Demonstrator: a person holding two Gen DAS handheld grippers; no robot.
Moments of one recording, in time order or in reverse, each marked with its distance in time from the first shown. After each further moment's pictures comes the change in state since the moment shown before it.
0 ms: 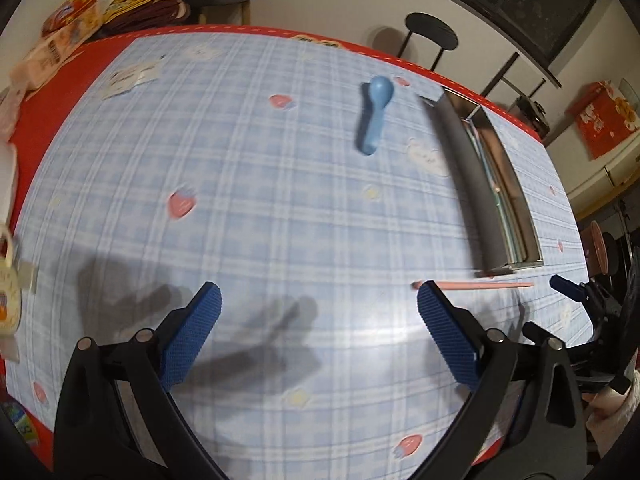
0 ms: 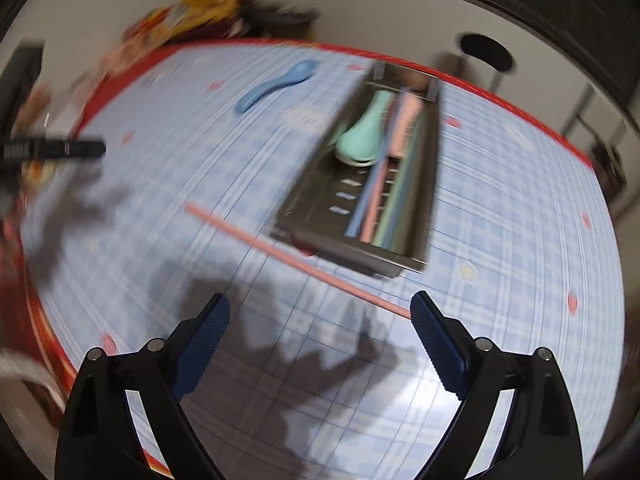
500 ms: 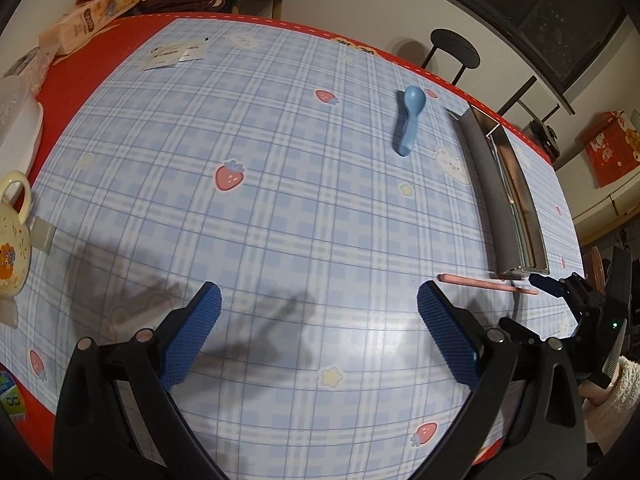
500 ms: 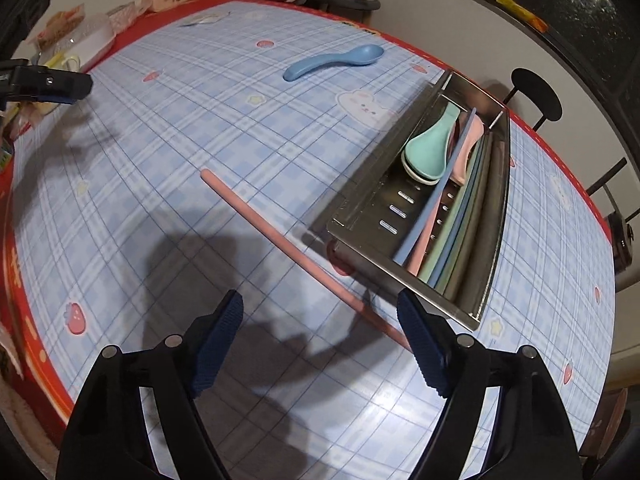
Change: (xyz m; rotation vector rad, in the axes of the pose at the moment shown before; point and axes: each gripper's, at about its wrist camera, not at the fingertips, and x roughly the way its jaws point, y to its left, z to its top) left arm -0.013 0.031 -0.016 -0.088 -0.018 0.010; right arm 0.036 0.018 0.020 -0.151 0.054 -0.015
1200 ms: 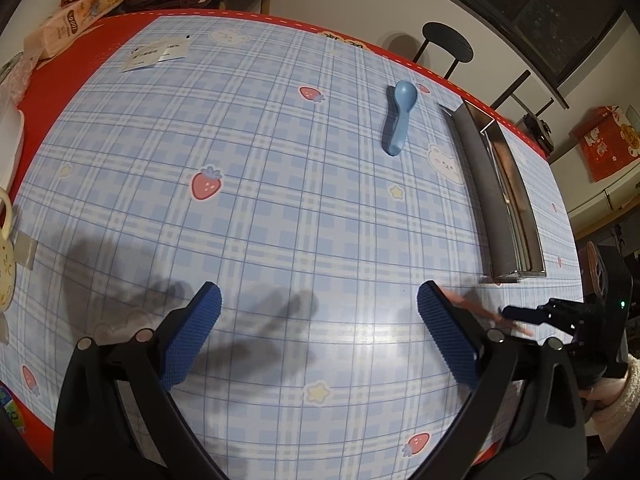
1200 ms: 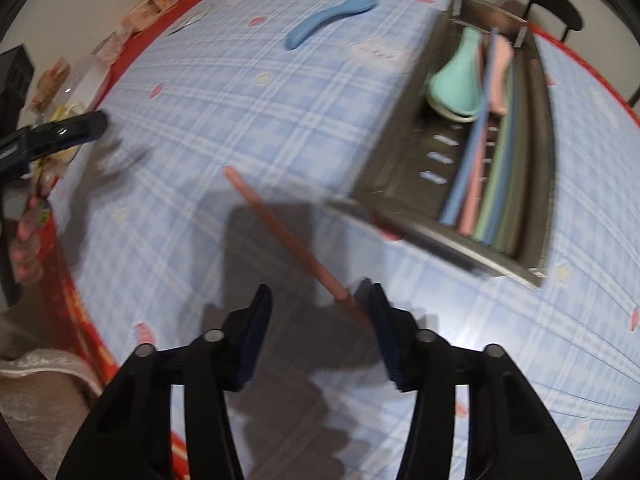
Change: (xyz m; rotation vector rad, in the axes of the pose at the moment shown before) left arm 0.015 -0.013 0.012 0.022 0.024 -0.028; right arm 0.012 -0.007 0.011 0.169 0.175 0.253
